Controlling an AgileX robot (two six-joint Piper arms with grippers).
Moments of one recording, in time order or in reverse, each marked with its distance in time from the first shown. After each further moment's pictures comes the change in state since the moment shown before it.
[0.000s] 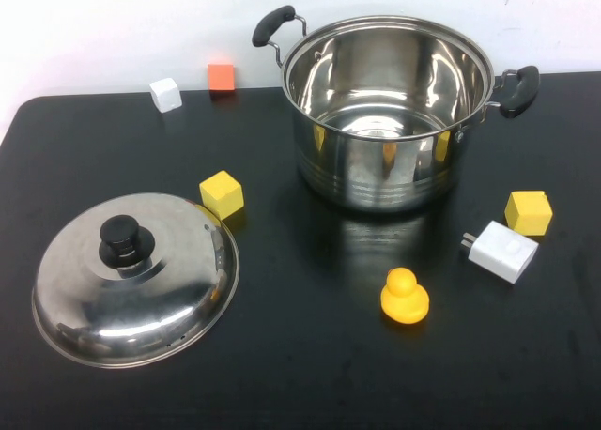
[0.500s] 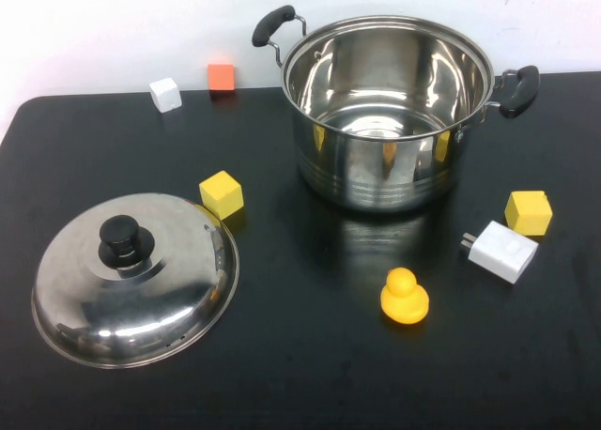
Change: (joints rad) right arm 0.000 0.000 0.000 0.000 0.000 0.000; left arm 0.000 -0.001 0.000 -0.005 -0.597 -0.110
